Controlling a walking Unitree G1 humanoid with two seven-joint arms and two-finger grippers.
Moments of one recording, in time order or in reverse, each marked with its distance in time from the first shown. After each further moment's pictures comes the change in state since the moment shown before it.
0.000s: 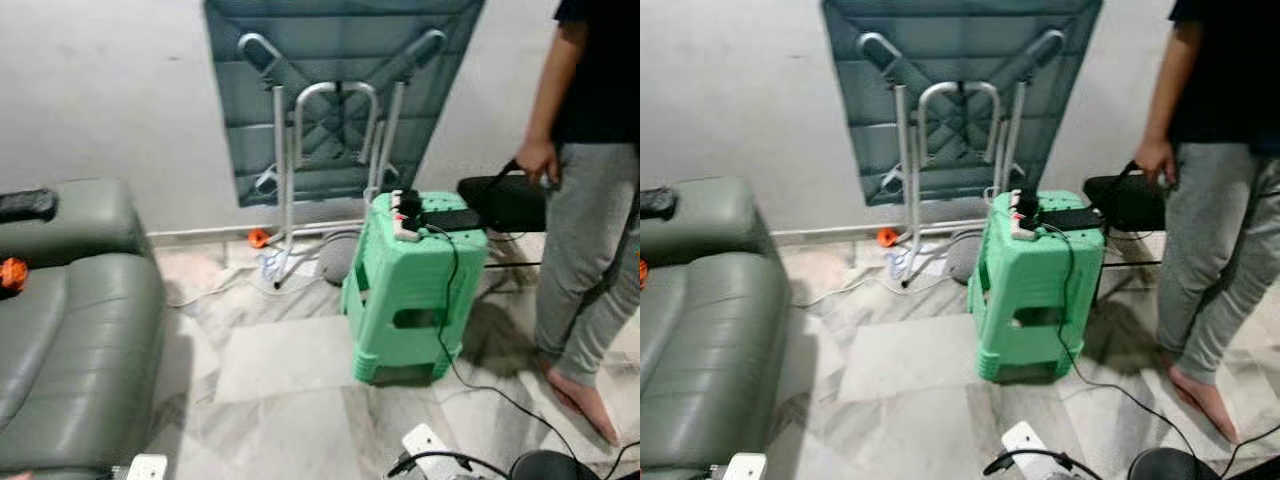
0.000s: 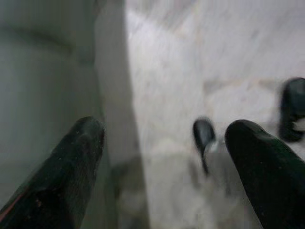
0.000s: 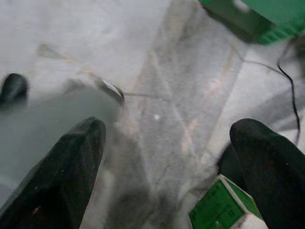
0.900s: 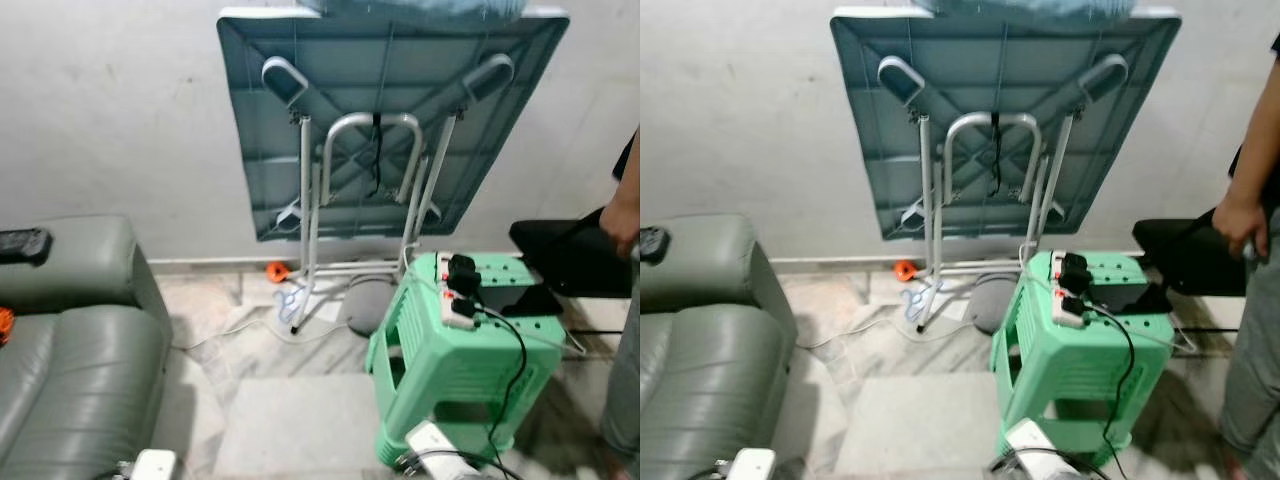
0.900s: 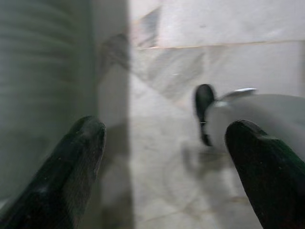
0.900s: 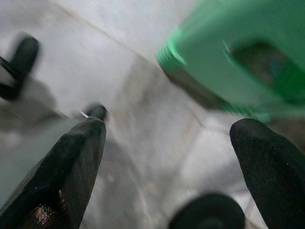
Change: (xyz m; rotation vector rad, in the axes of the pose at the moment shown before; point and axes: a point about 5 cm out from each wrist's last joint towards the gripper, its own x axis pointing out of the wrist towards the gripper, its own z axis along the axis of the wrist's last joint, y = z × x) left arm 0.000 -0.001 -0.003 0.000 0.008 0.002; right arm 0.001 0.001 0.009 -0.014 -0.015 0.003
